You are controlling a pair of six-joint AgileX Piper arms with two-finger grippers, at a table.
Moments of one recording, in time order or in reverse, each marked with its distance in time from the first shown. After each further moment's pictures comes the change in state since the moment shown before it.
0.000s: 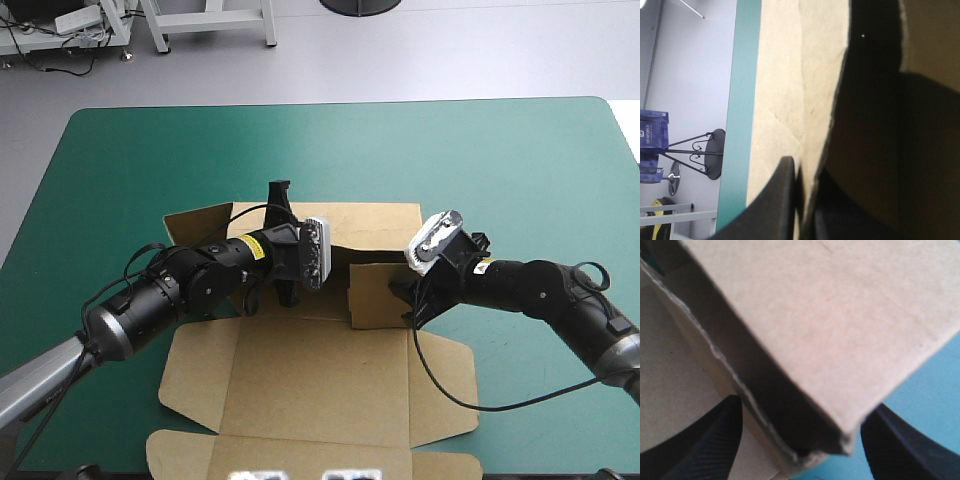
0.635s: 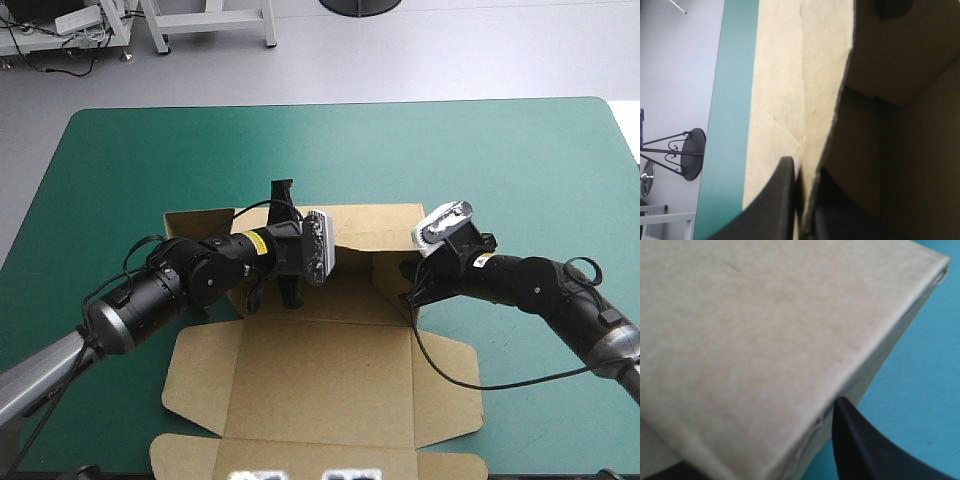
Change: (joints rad) left arm -0.002 0.011 -0.055 -0.033 0.097 -0.036; right arm -0.003 0.037 0.003 0.010 -0.074 0.136
